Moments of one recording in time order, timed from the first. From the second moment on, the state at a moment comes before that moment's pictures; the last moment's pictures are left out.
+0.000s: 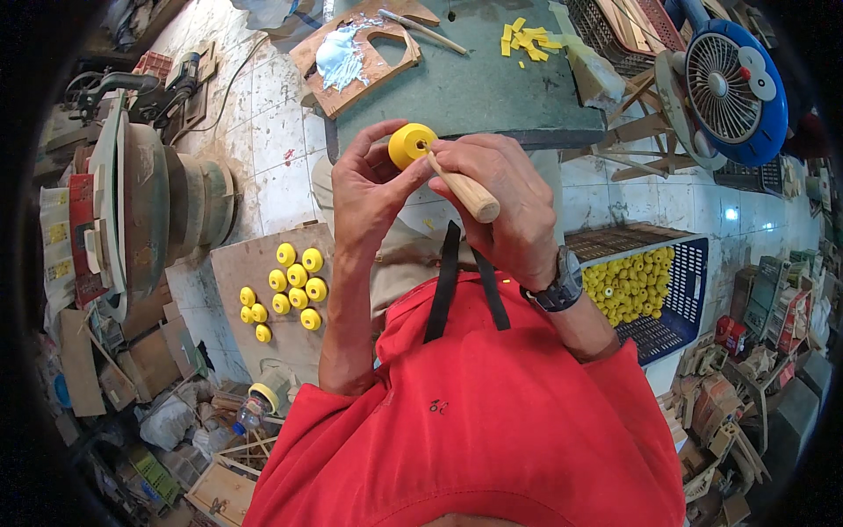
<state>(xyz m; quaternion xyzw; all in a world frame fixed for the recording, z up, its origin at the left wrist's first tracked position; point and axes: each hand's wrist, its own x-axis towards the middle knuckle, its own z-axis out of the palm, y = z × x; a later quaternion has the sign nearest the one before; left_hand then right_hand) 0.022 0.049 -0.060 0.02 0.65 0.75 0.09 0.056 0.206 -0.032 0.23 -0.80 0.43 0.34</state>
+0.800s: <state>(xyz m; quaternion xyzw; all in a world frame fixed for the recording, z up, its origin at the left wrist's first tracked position) 0.022 0.048 -0.058 0.03 0.62 0.77 0.12 0.054 0.206 -0.029 0.22 -0.78 0.46 0.36</state>
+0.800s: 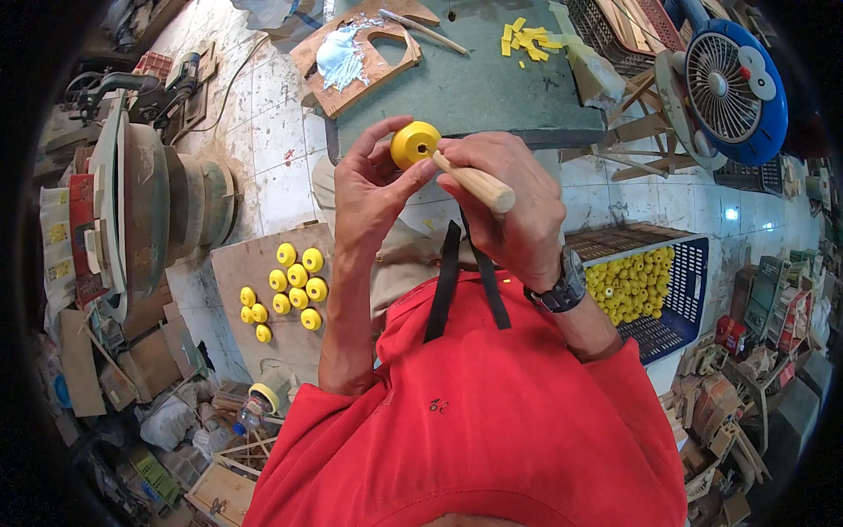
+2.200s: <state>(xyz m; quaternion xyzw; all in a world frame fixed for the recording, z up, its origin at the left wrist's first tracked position) 0.022 0.051 -0.057 0.02 0.64 0.76 0.13 0.063 0.213 -0.031 0.24 -0.77 0.46 0.37</state>
